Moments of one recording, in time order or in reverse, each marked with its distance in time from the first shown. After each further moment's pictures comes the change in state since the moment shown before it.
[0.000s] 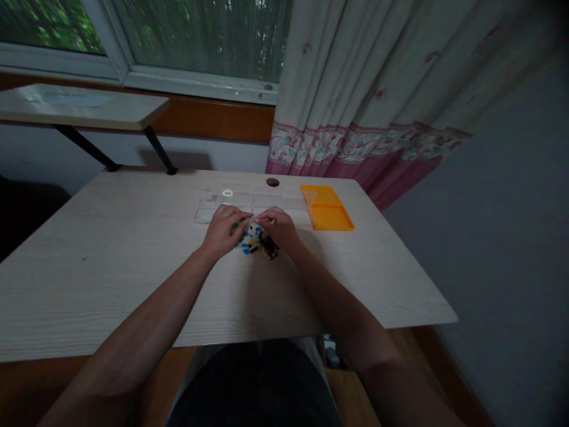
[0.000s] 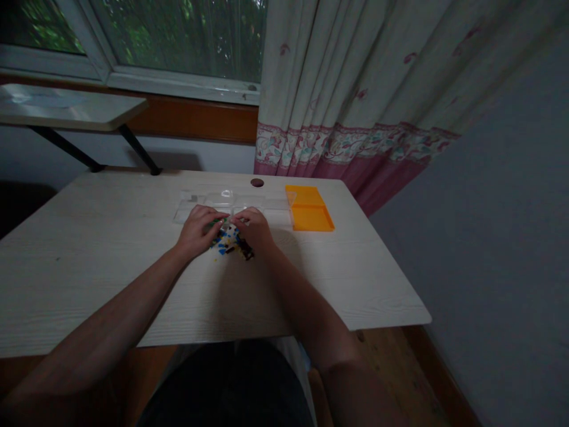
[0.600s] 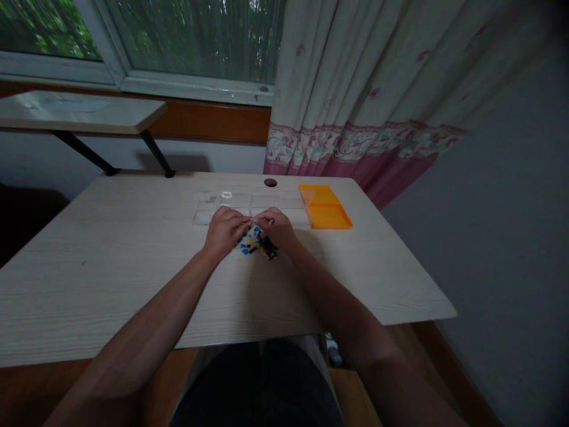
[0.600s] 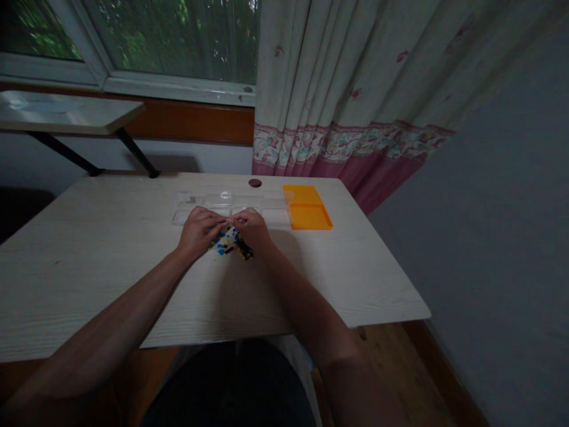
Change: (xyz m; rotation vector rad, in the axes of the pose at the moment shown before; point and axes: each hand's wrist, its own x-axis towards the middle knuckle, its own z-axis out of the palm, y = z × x) left_hand 0.002 0.000 0.006 0.013 0.069 0.057; right_hand 0.002 0.005 0.006 0.051 0.001 0.032
